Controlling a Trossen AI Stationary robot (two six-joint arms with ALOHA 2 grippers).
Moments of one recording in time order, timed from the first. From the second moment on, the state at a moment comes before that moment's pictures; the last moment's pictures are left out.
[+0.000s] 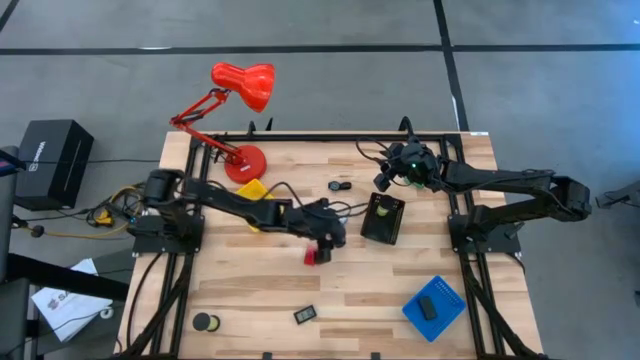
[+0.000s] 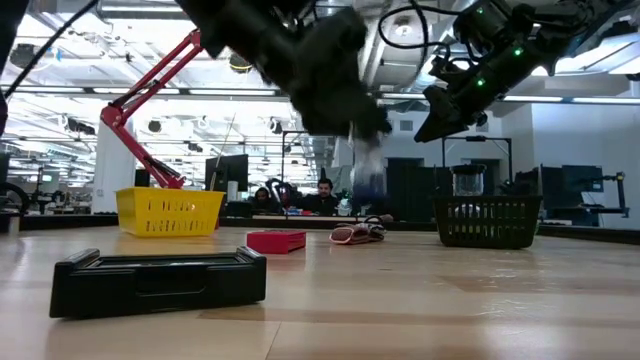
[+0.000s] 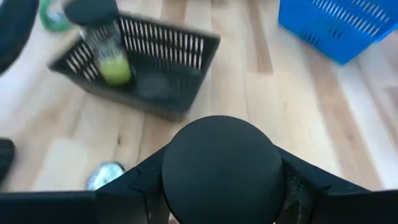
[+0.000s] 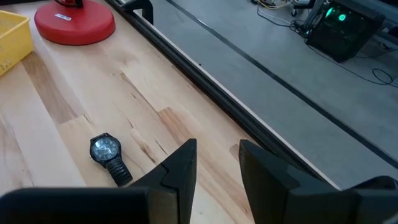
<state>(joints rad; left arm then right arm) -0.10 1.83 1.12 0.08 -0.10 -0.09 -0.39 1.14 0.62 0.00 0.36 0.02</state>
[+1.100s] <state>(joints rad) -0.07 1.90 1.12 0.19 -0.05 -0.03 -0.38 1.14 0.62 0.01 0.36 -0.02</state>
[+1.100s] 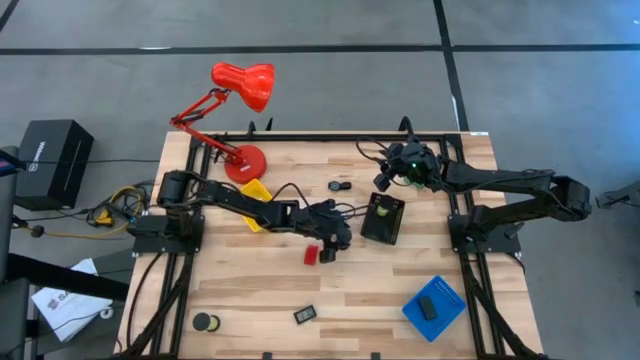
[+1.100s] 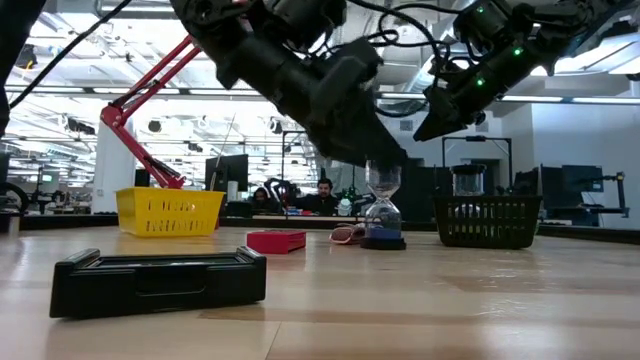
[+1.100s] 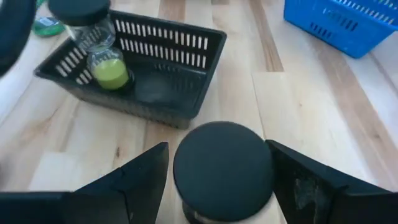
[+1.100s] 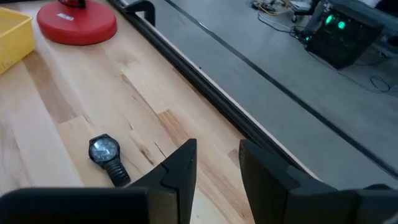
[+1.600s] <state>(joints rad) -0.08 1.43 0.94 0.18 -0.07 -0.03 -0.22 1.04 0.66 -0.06 0.32 -0.06</state>
